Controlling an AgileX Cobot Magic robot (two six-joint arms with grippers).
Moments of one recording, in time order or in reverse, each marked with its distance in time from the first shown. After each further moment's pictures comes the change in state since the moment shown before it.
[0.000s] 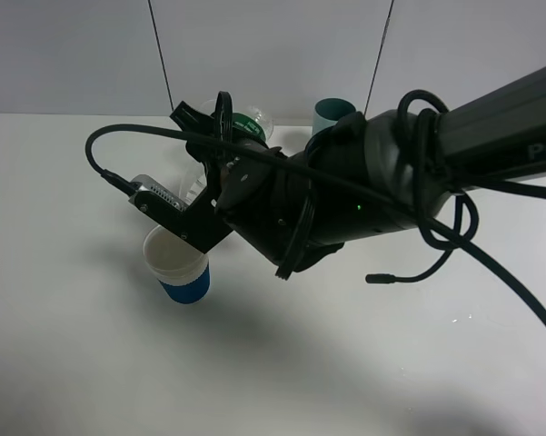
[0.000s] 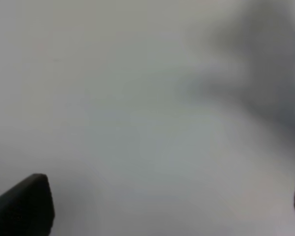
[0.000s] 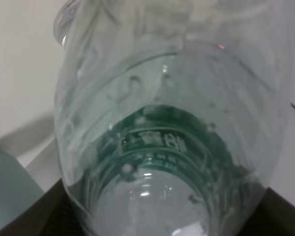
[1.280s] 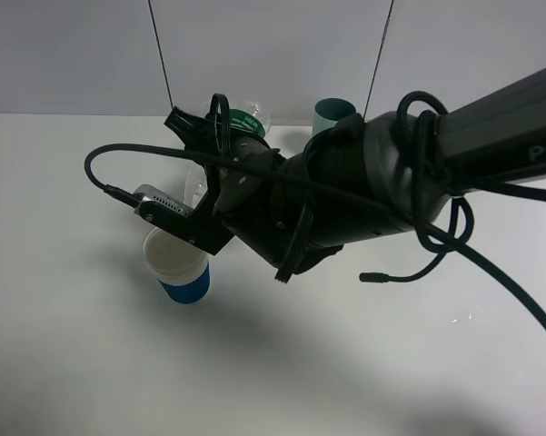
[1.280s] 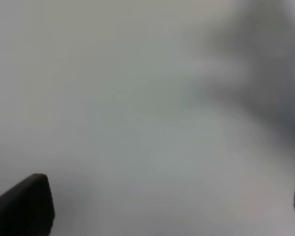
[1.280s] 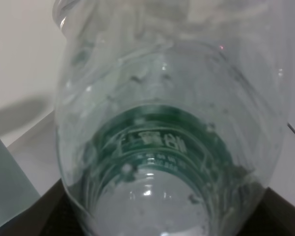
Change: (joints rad) left arm 0.000 0.000 0.000 0.000 0.000 0.000; right arm 0.007 0.000 0.000 -0.008 0.023 -0.112
